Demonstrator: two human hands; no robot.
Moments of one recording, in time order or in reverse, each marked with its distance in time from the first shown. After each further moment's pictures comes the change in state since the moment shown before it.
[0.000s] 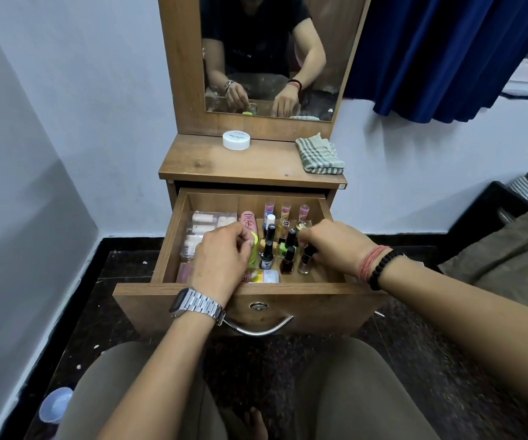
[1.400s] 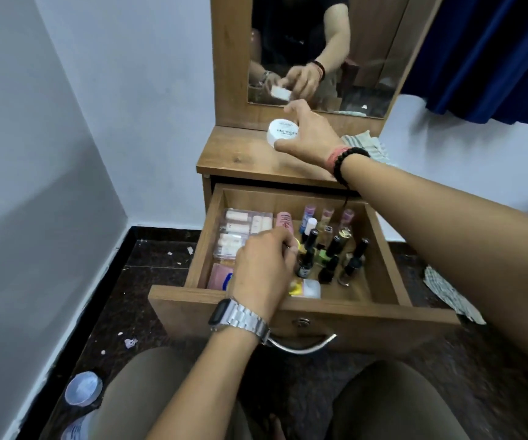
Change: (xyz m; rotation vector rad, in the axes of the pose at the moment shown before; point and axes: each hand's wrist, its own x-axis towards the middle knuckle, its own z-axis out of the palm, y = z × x) left_hand 0.003 -0.003 0.002 -0.108 -0.044 -0.034; right_hand 0.188 -0.021 -0.075 0.572 0.436 0.079
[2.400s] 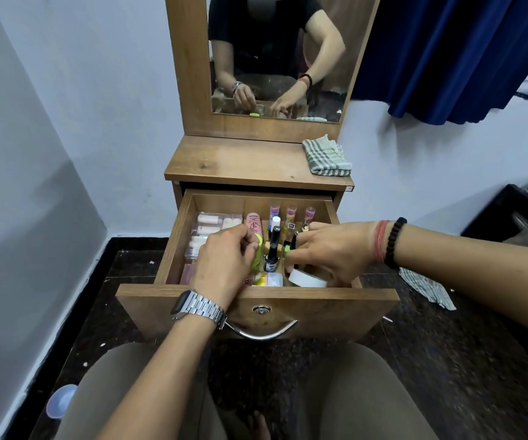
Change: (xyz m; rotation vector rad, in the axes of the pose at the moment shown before) left_hand -0.002 0.003 -0.002 0.115 0.042 0.055; right_hand -0.171 0.050 -0.045 -0.704 -0.832 -0.759
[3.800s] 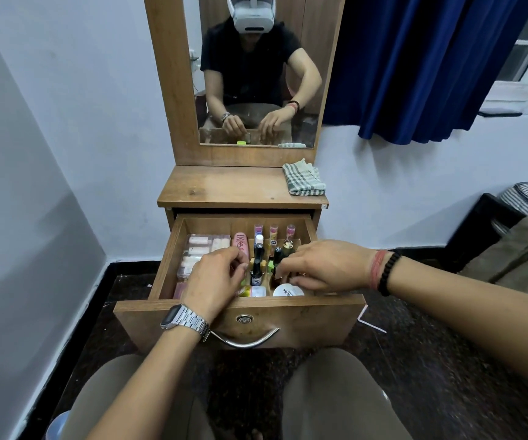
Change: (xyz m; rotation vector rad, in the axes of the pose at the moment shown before) left_hand -0.006 0.006 -0.003 0.085 -0.077 0.131; right_hand -0.044 -0.028 -0.007 0.202 0.309 0.169
